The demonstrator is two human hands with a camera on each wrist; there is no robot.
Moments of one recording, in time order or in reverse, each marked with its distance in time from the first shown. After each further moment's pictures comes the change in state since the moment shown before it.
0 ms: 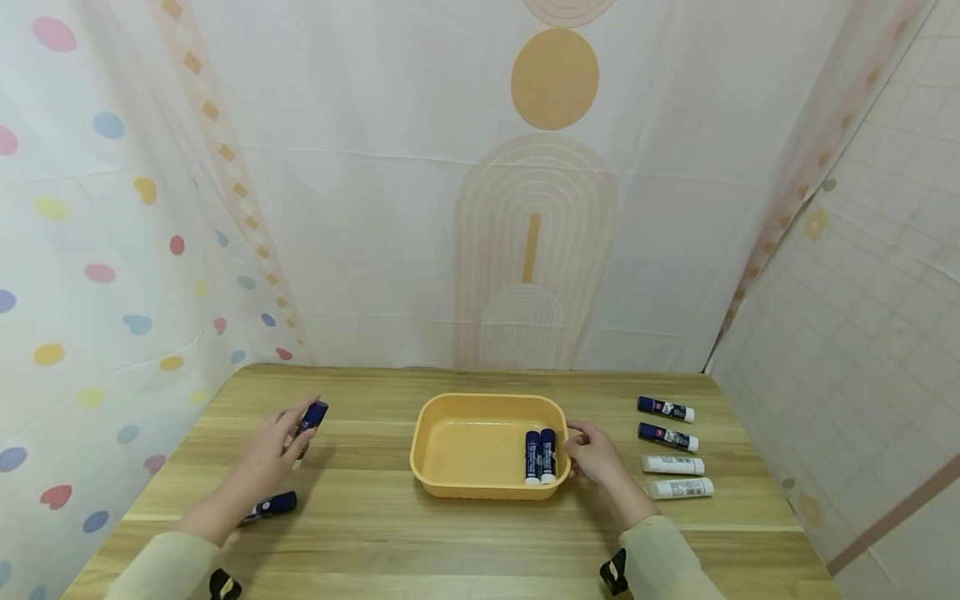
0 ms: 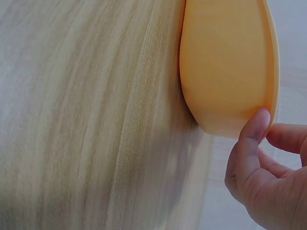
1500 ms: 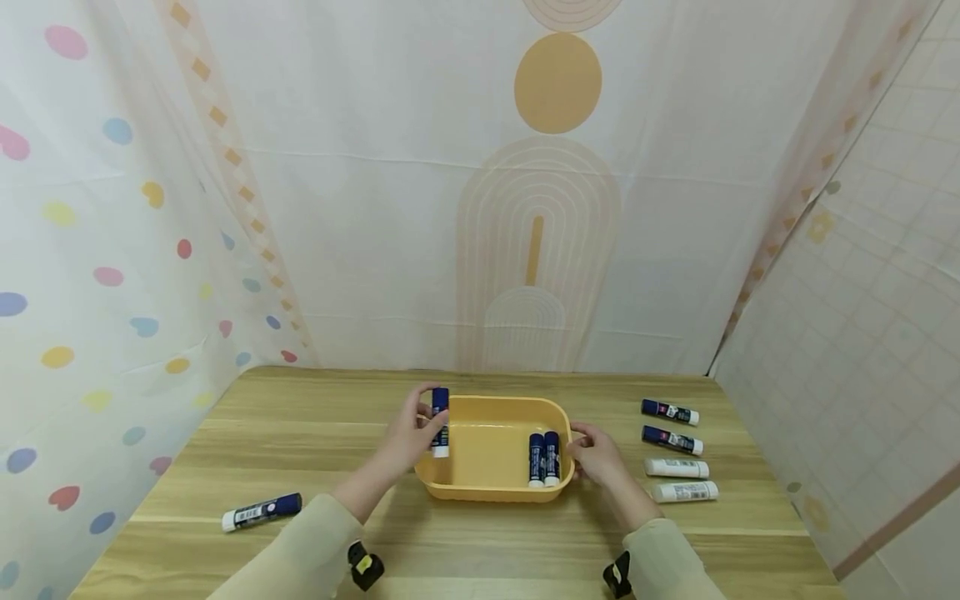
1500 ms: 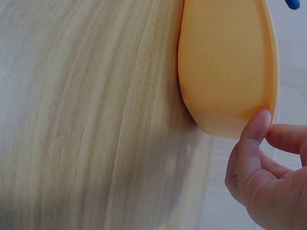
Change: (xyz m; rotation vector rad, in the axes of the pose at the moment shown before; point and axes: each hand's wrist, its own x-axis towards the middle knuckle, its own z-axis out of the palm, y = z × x) left_hand 0.056 0.156 0.076 -0.644 -0.068 -0.201; right_hand -0.002 -0.003 -0.001 -0.015 -0.004 -0.011
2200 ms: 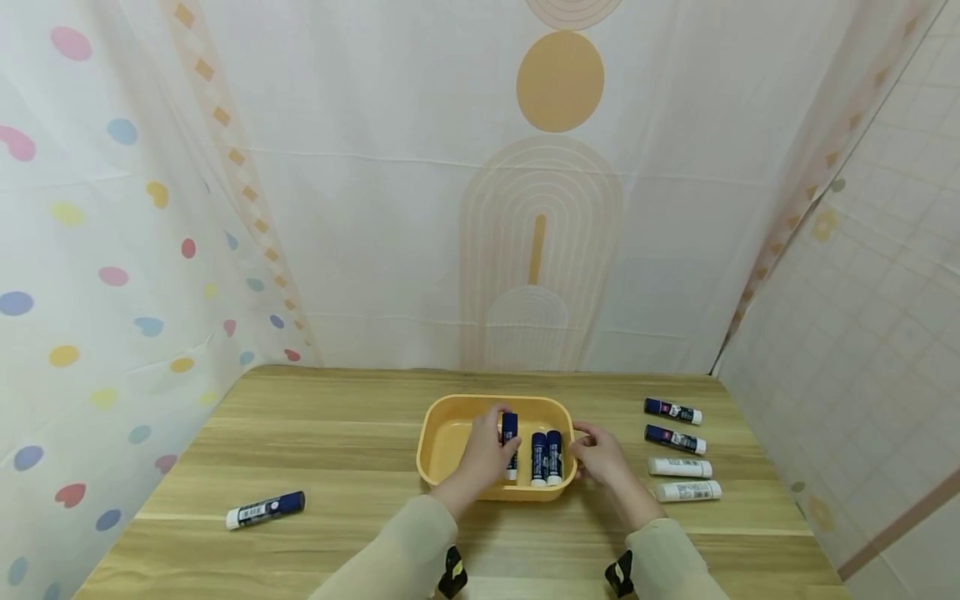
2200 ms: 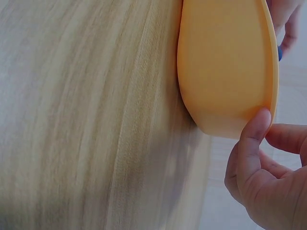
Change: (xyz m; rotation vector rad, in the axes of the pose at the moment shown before) left_hand -0.001 0.011 0.106 0.164 -0.018 -0.078; right_hand 0.001 0.002 0.000 0.021 -0.003 -0.008
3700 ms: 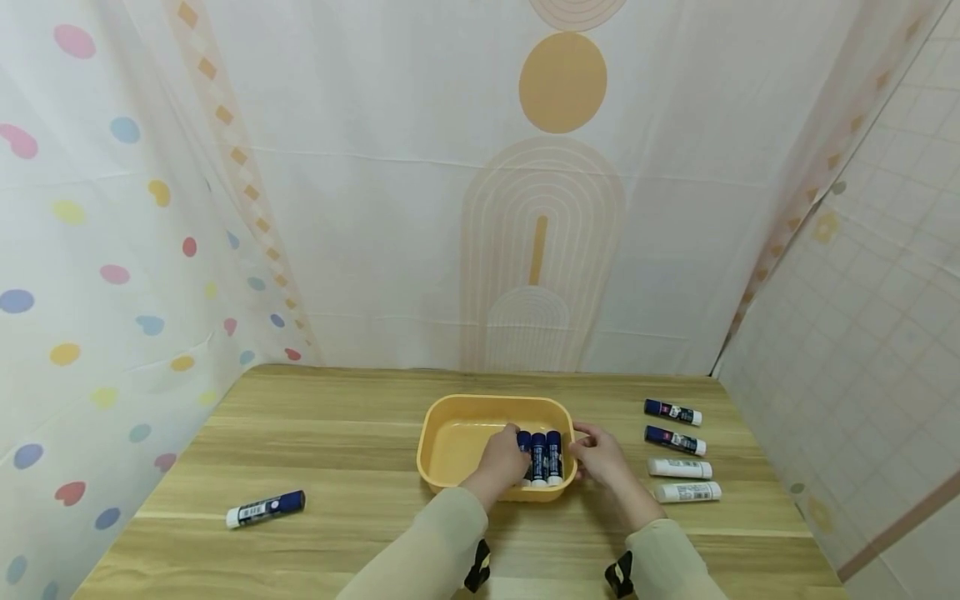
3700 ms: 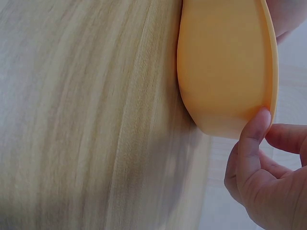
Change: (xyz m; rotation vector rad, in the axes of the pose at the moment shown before) left_hand 0.002 0.014 0.023 0.183 -0.078 -0.224; right_hand -0.001 -0.001 0.000 -0.007 0.006 0.012
